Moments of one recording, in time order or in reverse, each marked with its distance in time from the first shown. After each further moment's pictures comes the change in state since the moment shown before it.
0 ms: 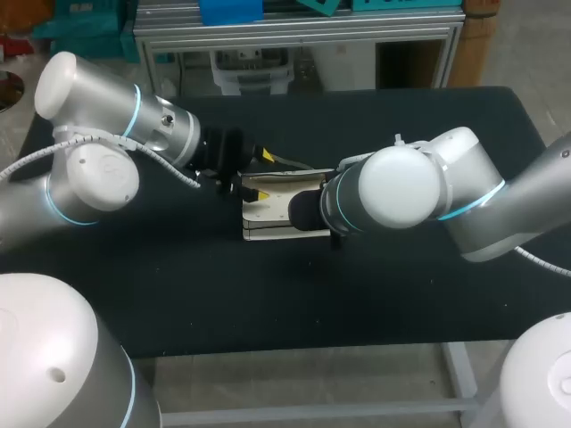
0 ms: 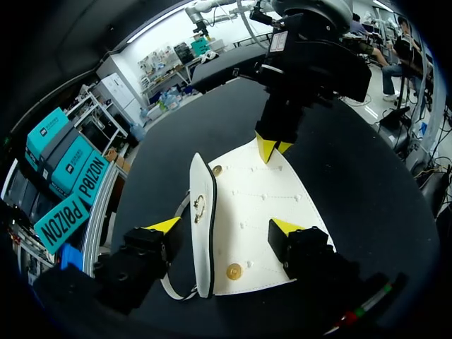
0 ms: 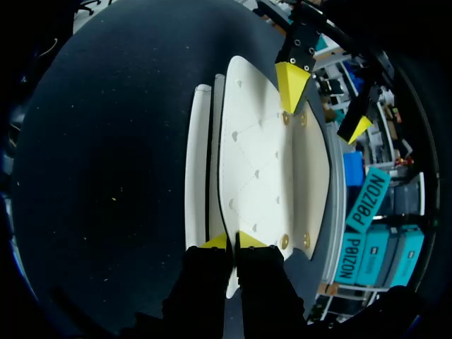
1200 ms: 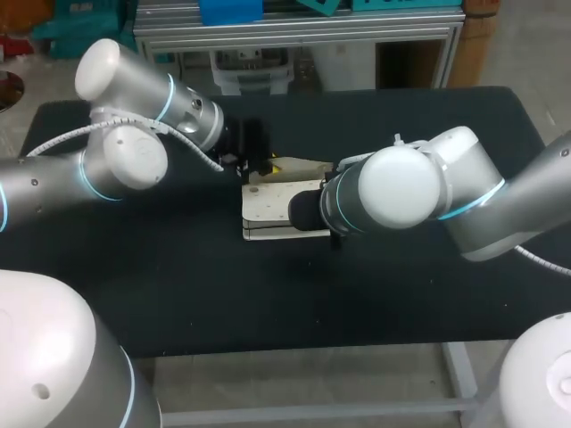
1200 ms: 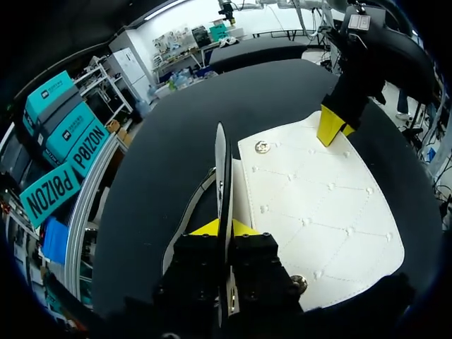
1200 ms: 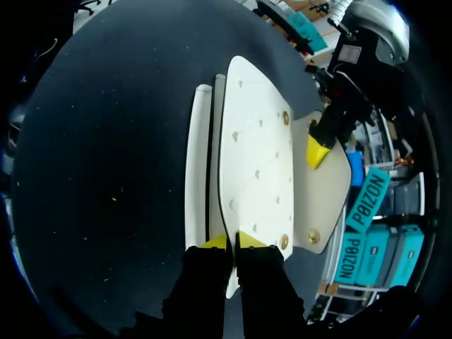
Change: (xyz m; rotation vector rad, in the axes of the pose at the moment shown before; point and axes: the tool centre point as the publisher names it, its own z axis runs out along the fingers) left arm -0.044 0.029 0.050 -0.071 0.025 -0.161; right arm 0.000 0.000 0.000 0.000 0.000 0.000
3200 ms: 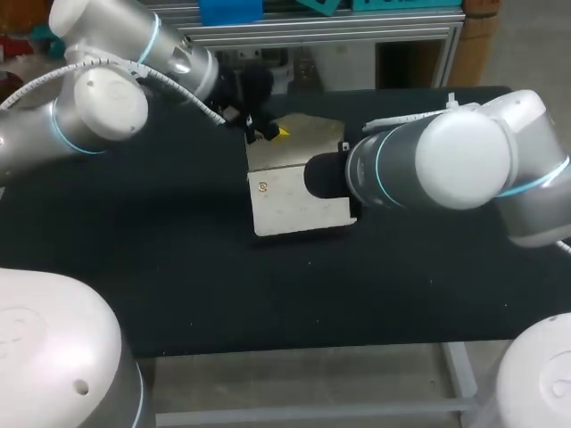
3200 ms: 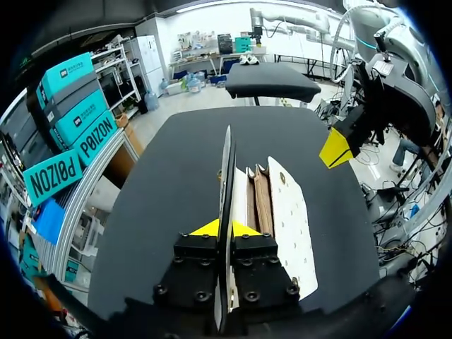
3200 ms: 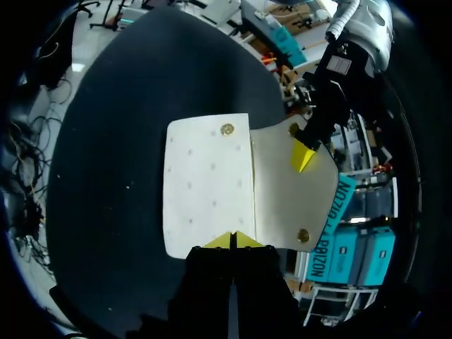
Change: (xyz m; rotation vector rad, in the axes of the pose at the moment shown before) left arm -0.007 -0.089 -0.085 0.062 0.046 -0.207; right arm -0.061 -0.002 -0.113 -0.051 -0.120 -0.023
